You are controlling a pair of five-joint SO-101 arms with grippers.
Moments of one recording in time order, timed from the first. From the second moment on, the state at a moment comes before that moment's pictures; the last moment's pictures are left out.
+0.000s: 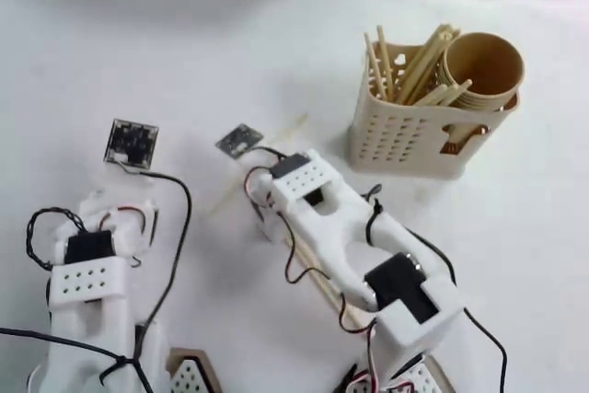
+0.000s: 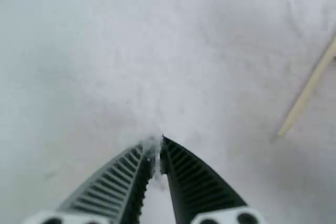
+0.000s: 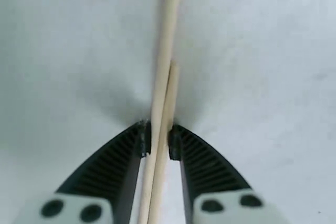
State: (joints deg) left arm -16.3 -50.9 71.4 46.7 -20.1; right arm -35.9 10.2 24.2 58.1 12.7
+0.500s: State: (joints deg) left arm -16.3 -50.9 71.4 45.6 -20.1; right arm -33.1 -7.7 21.2 65.2 12.6
